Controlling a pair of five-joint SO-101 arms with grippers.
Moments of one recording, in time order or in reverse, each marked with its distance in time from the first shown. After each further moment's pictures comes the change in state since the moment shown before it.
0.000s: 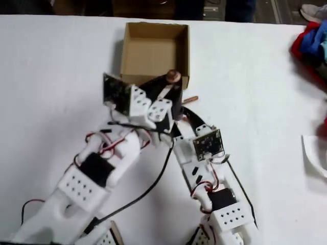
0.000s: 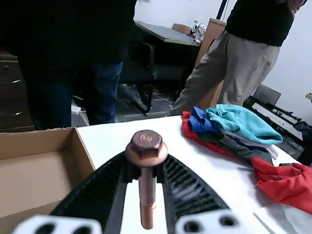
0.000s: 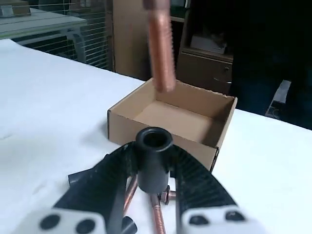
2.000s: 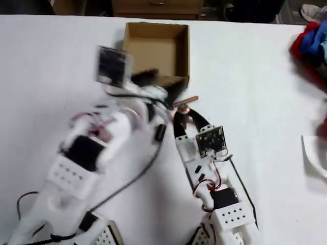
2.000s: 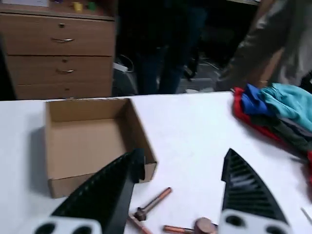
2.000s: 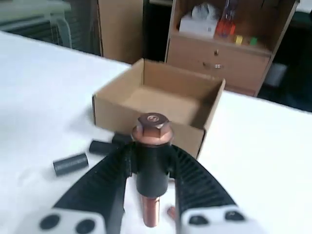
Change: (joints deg) left arm -11.8 4.5 -18.8 26.8 -0.1; right arm 4.2 -0.2 0.1 5.5 0.2
